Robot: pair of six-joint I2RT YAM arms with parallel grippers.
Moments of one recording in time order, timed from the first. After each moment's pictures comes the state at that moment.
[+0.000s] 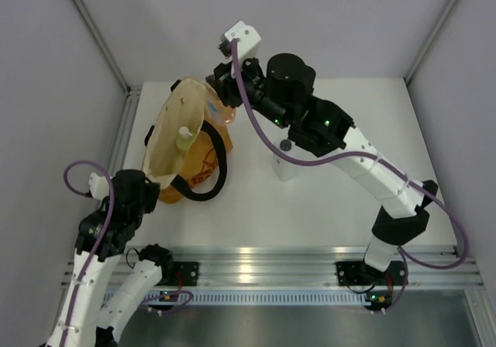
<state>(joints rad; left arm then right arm) -0.28 0.58 0.97 -1.12 -0.43 -1.39 1.07 1.77 2.28 -0.44 0.22 -0.15</state>
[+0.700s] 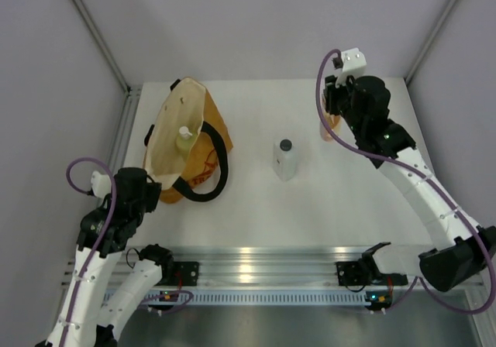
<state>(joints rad) -0.28 0.60 0.97 -1.12 -0.42 -1.39 0.48 1.30 1.47 -0.33 0.25 -0.10</state>
